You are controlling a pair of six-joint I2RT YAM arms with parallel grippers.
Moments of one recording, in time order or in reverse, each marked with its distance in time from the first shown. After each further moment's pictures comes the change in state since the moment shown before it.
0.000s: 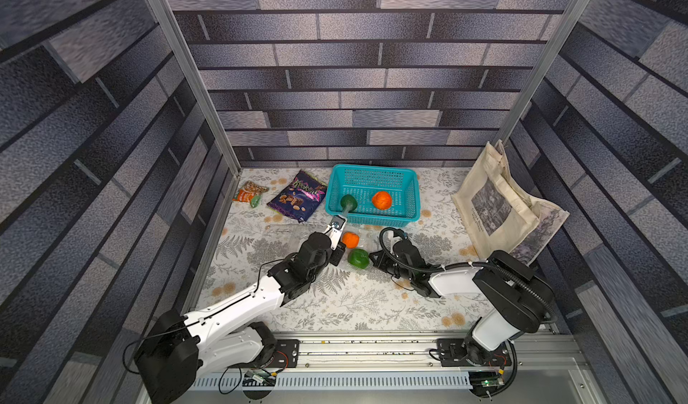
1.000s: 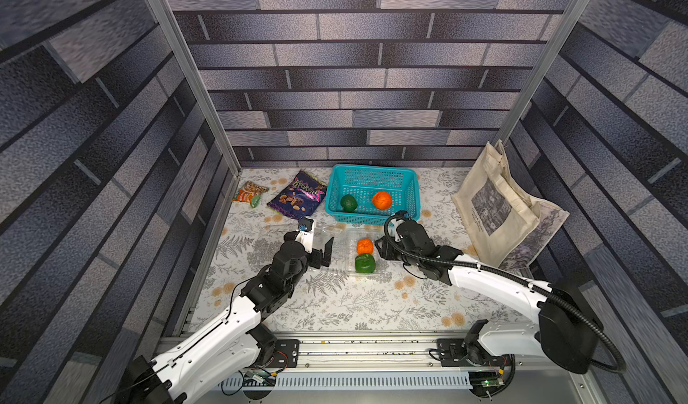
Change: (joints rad) left arm 0.125 -0.261 -0.105 -0.128 0.027 -0.153; right arm 0.021 -0.274 0.356 -0.760 0.128 -0.404
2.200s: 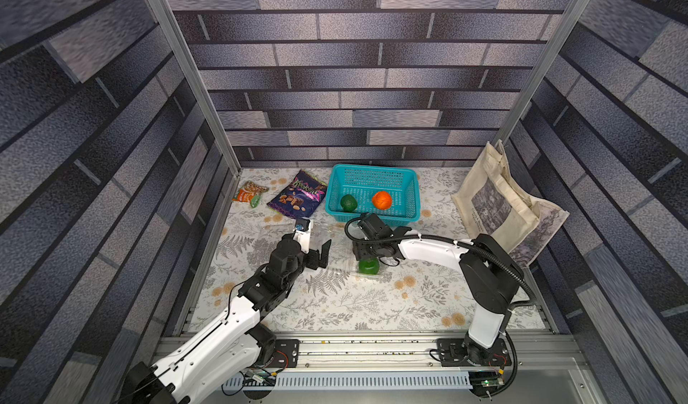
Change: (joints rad) left arm 0.057 -0.014 -0.011 -0.038 0.100 -0.030; right arm 0.046 0.476 0.307 -0.179 0.008 -0.165
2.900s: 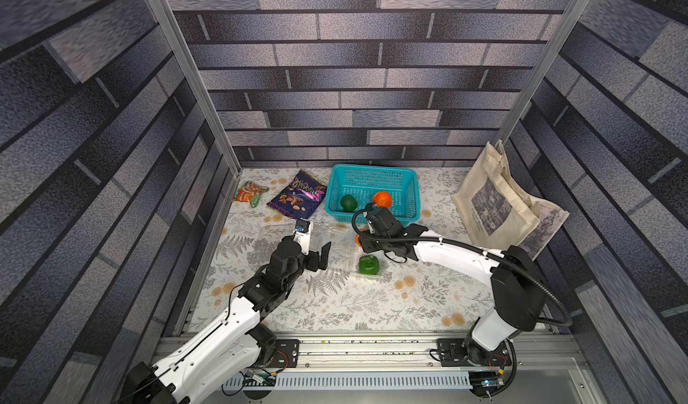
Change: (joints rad) left arm 0.003 -0.004 -0.012 -0.014 0.007 -0.009; right arm 0.000 -0.214 -0.021 -0.009 0.039 -0.026
